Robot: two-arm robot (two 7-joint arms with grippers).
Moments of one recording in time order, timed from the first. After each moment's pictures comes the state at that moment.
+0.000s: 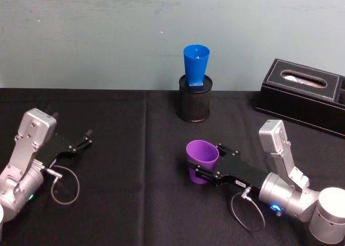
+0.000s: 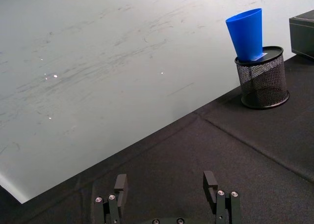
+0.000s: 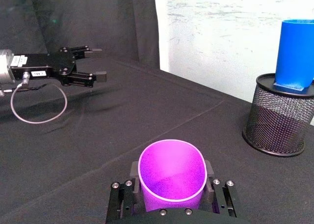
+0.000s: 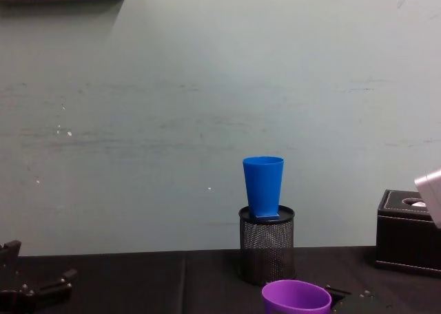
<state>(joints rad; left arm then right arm) -0.20 0.60 0.45 -1.41 -0.25 -0.12 0.03 0.36 0.36 -0.48 -1.13 0.39 -0.17 0.65</state>
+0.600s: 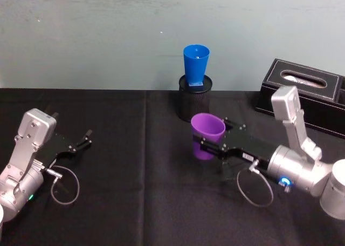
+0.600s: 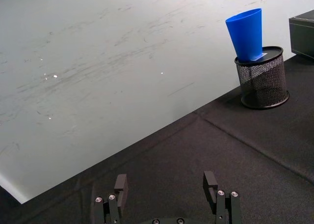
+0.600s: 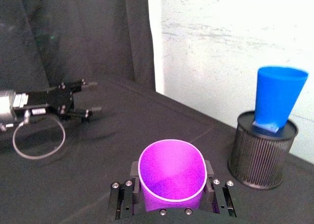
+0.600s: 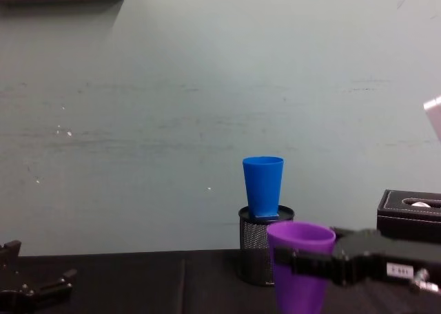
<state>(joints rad) -0.20 0.60 0.45 -1.41 -0.25 -0.12 0.03 0.38 0.41 -0.45 -1.29 0.44 -0.03 0.62</state>
